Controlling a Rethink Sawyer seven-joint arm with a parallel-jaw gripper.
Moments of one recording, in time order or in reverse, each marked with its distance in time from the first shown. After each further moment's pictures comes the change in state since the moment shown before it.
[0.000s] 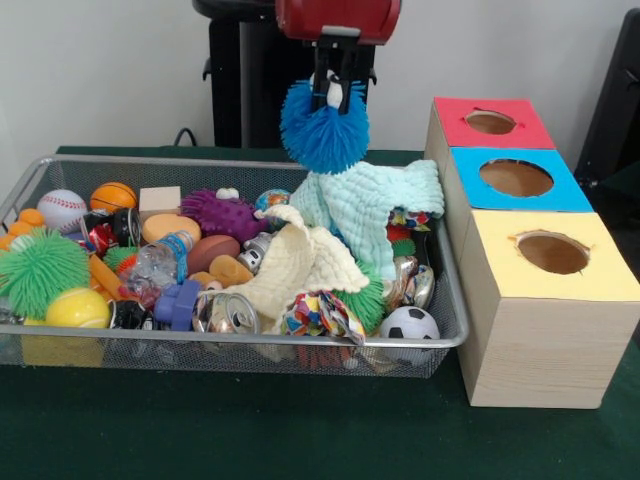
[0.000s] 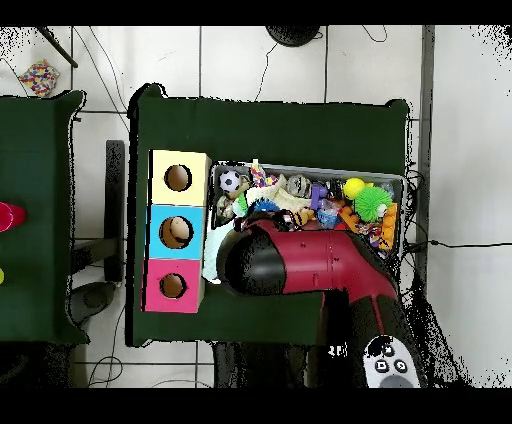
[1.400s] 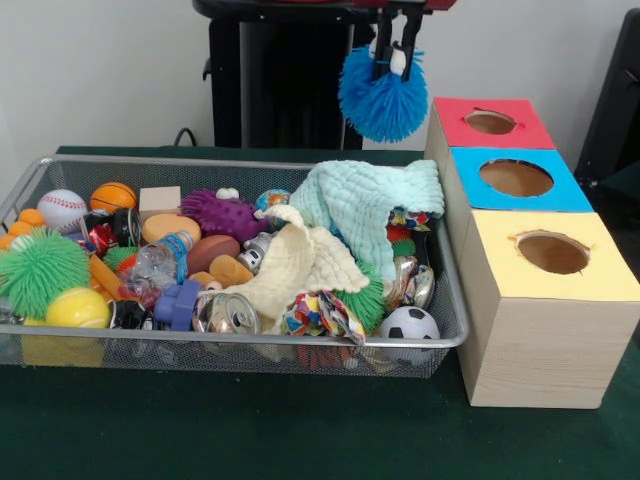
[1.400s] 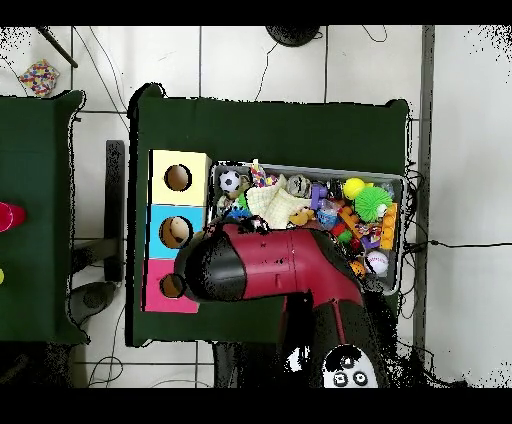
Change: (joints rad) arm 0.090 -0.043 0.000 0.000 0.046 0.111 0.000
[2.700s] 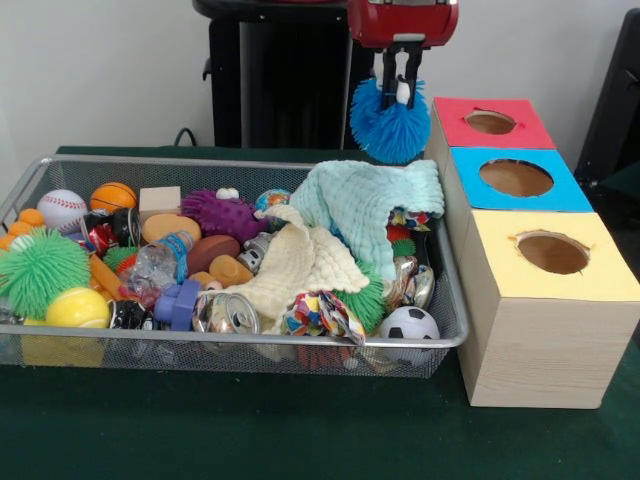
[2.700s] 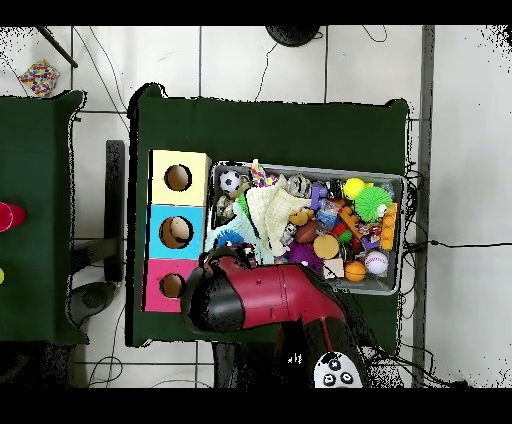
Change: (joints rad) arm -0.010 0.028 -0.001 0.191 0.000 -0.245 0.000
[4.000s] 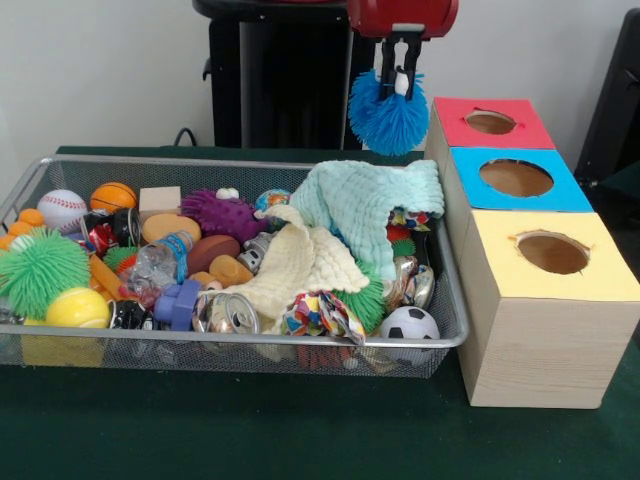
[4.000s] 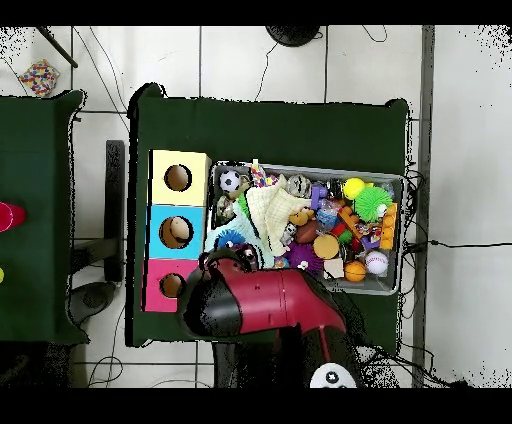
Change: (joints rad) arm 0.031 -0.025 -0.040 0.000 0.020 0.000 0.000
